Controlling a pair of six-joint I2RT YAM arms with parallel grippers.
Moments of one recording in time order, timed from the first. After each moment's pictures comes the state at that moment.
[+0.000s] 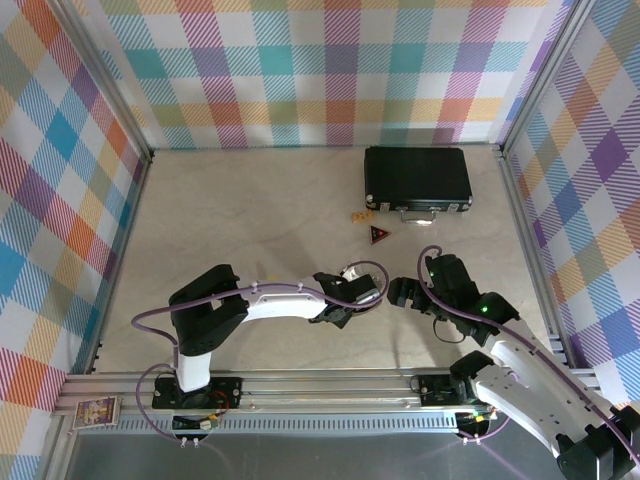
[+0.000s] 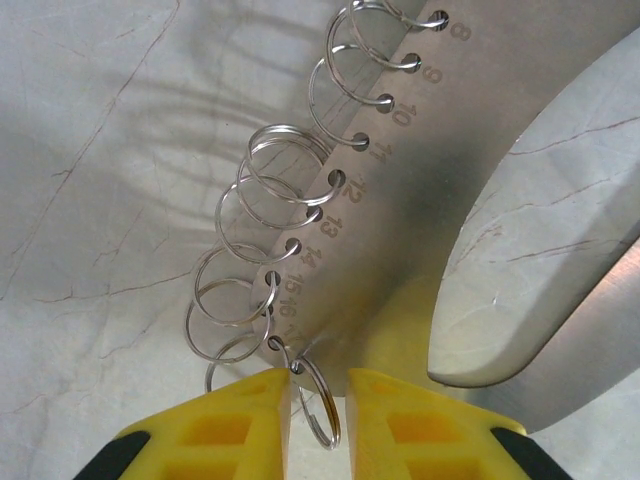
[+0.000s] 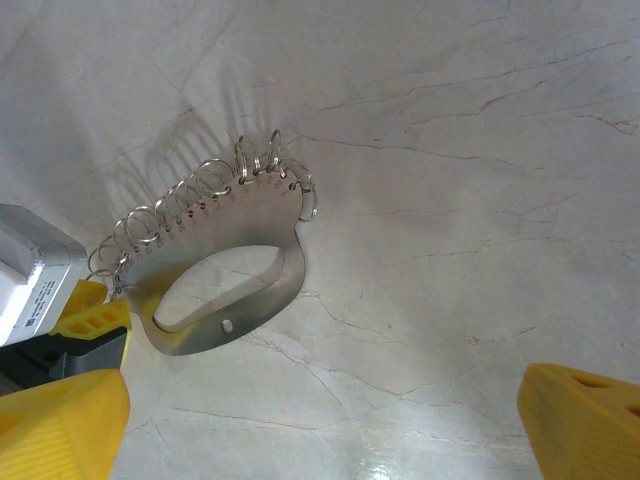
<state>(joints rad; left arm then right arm) -1.14 1.88 1.19 -0.66 -0.43 -0.45 0.53 0.73 0.57 -0.74 -0.01 0.67</state>
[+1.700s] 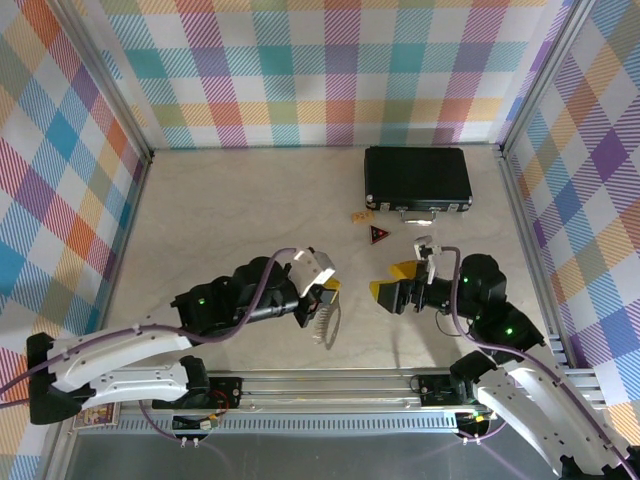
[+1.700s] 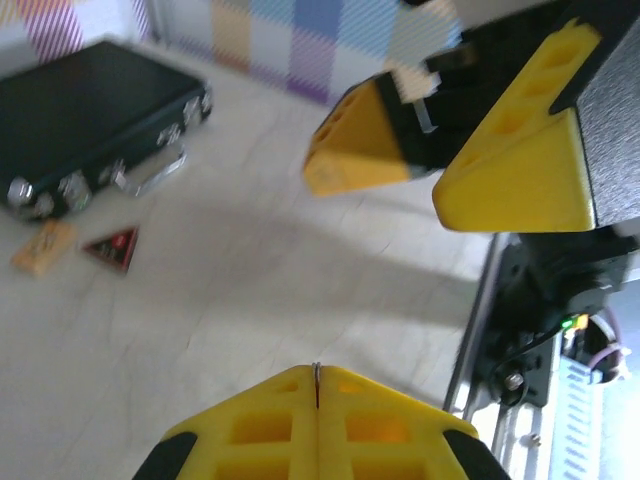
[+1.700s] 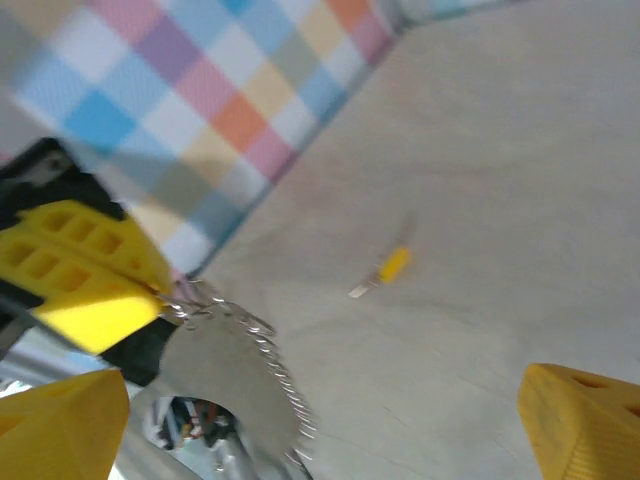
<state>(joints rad) -1.15 0.95 0.90 -0.29 -0.01 -0.12 0.54 0.52 0.59 -0.30 -0.61 0.48</state>
